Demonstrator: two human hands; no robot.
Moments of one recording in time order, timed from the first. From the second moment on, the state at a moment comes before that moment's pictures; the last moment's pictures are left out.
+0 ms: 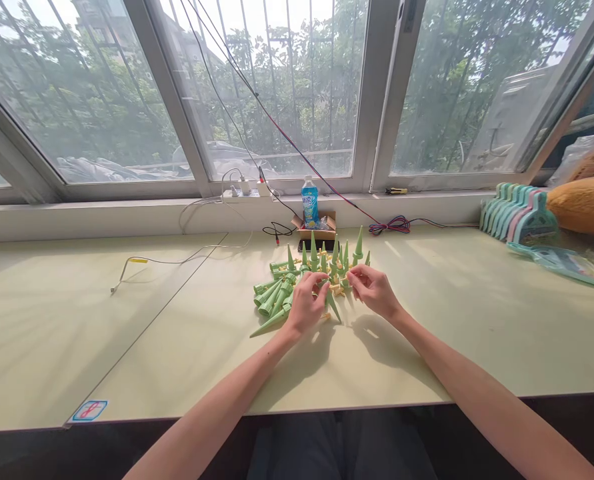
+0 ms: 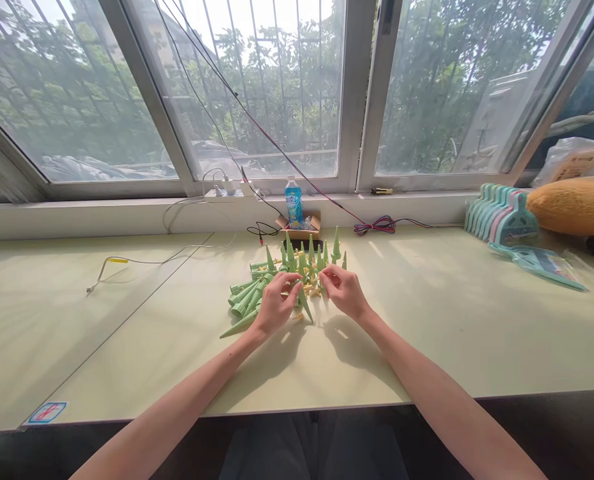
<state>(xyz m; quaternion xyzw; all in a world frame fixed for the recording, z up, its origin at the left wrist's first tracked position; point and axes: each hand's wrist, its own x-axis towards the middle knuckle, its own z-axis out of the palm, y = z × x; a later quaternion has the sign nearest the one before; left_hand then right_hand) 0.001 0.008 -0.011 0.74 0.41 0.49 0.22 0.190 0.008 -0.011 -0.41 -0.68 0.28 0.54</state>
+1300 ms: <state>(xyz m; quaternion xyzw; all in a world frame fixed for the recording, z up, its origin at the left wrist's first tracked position) 0.001 0.006 -0.015 0.79 0.40 0.44 0.16 0.186 0.003 -0.011 -0.37 -0.72 0.34 0.48</state>
